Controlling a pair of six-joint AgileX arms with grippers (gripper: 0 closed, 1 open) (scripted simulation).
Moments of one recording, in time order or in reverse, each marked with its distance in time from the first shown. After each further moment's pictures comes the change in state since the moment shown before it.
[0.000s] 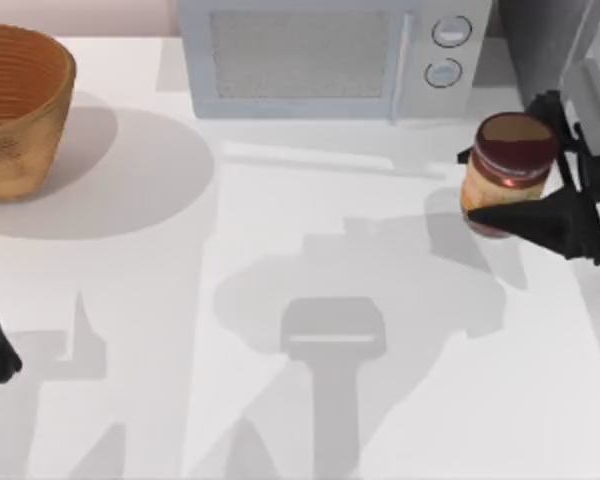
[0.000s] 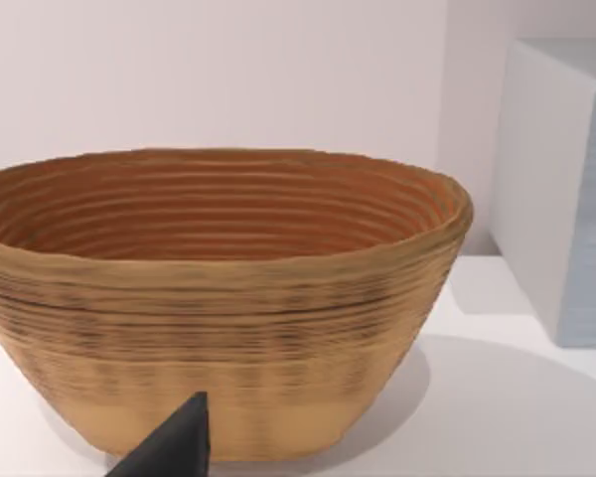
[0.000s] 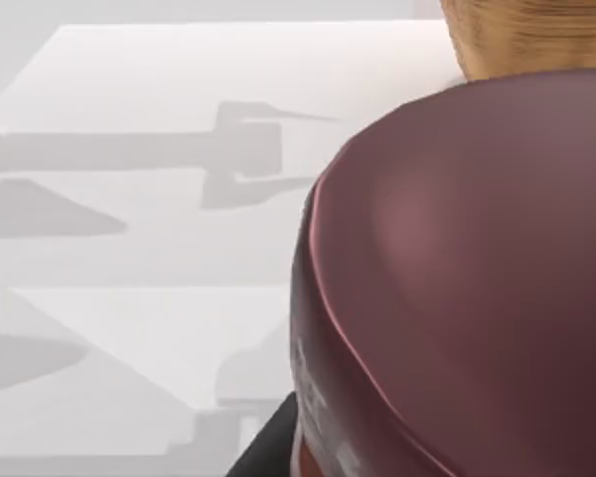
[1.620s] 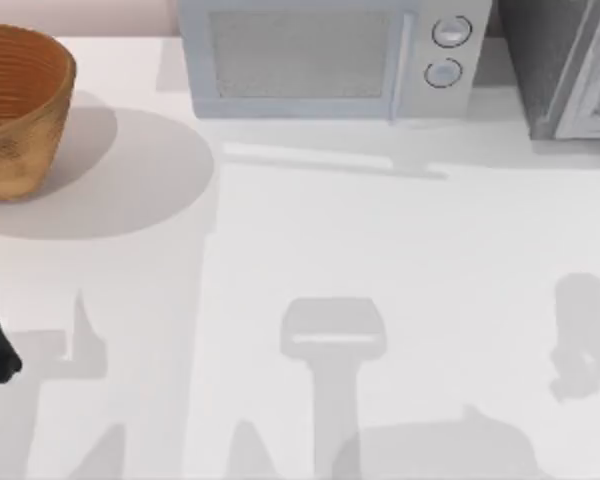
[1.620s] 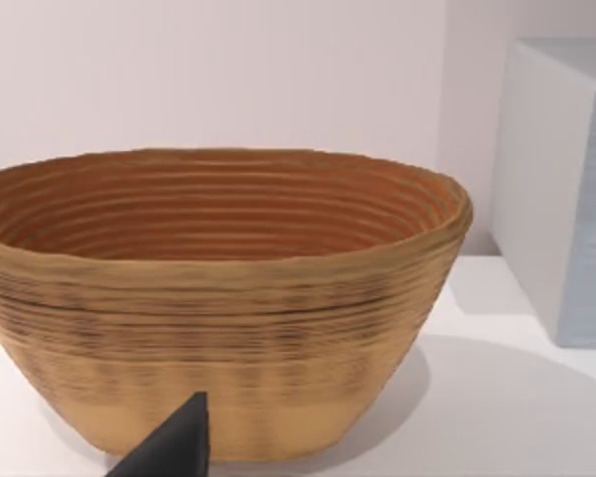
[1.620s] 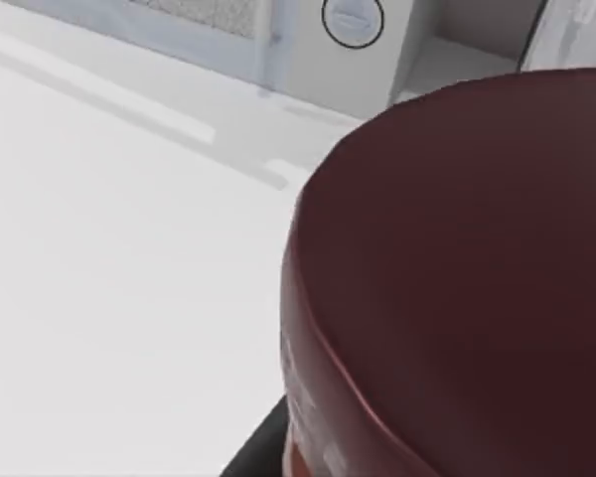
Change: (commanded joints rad) left arm 0.000 0.000 0.000 0.000 0.000 0.000; right arm -0.073 -1.589 -0.940 0.299 1.035 1.030
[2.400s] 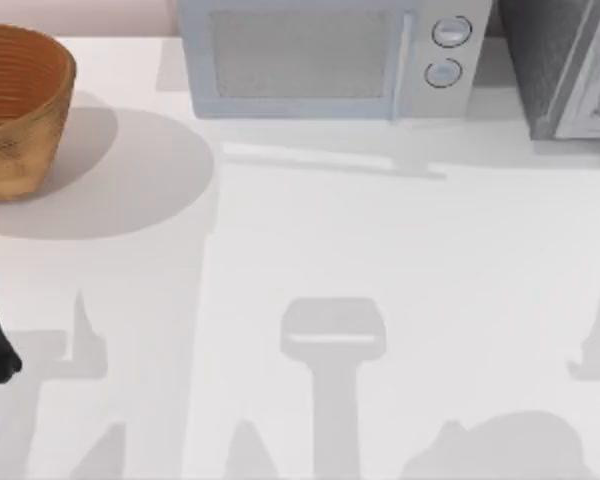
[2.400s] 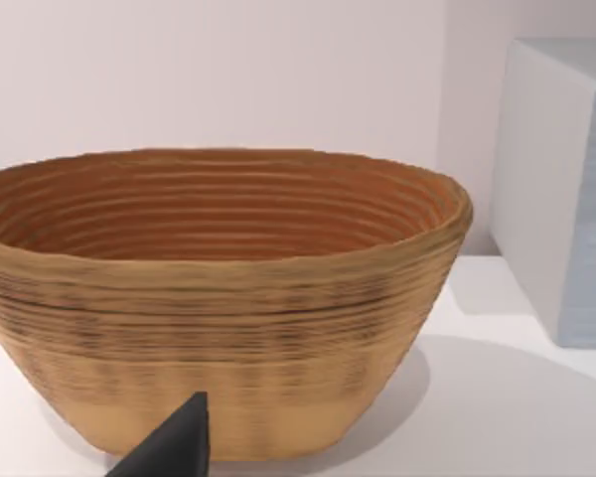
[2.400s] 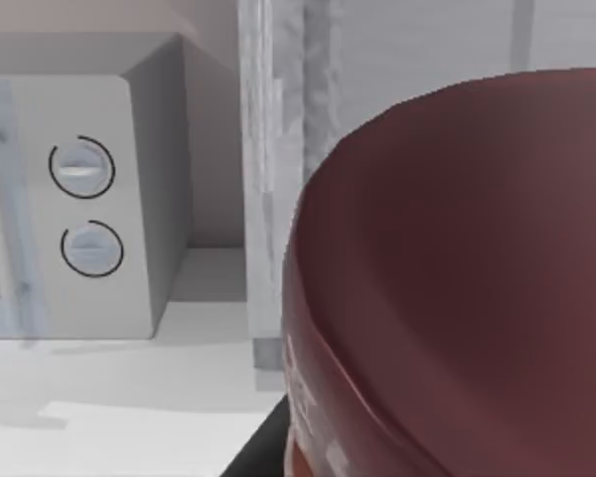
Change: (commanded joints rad) left arm 0.000 0.000 0.000 0.000 0.000 0.000; right arm 0.030 -0.369 -0.280 0.272 0.330 0.266
